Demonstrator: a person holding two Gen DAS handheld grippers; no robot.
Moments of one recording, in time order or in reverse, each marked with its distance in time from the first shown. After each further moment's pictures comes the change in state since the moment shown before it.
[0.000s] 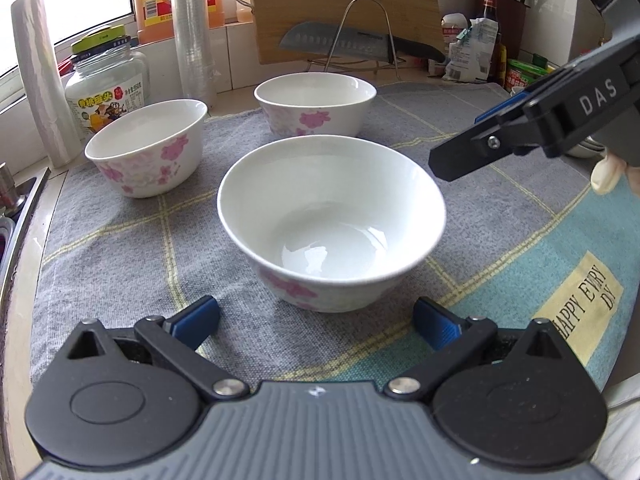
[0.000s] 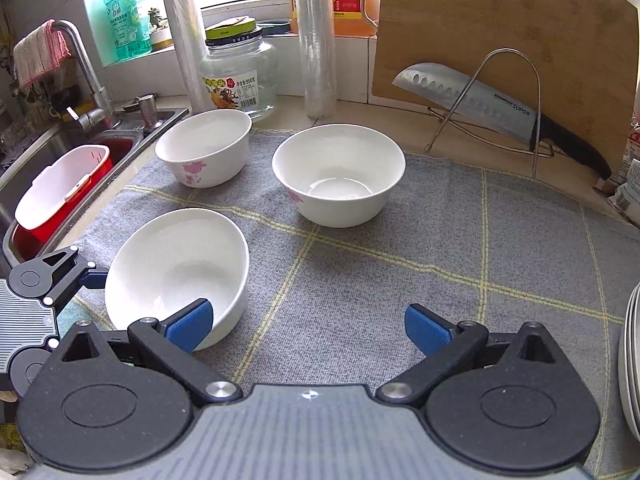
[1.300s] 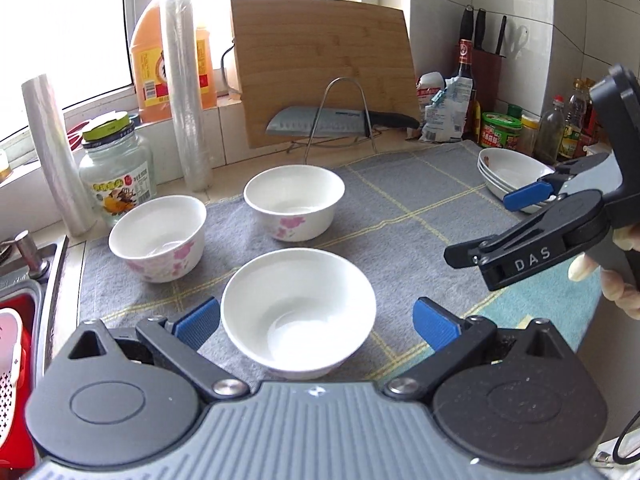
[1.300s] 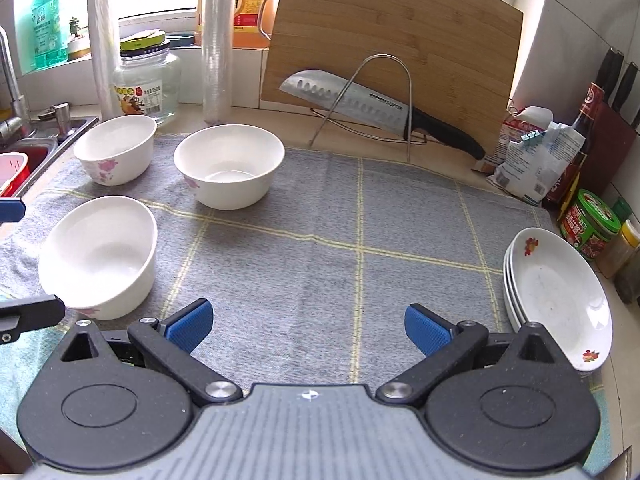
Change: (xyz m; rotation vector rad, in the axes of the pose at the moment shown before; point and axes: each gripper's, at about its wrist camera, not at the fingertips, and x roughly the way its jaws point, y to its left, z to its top) left arm -0.067 -0.015 0.034 0.017 -0.109 -0.011; right arm -0.045 0.003 -0.030 0.075 -0.047 -0.334
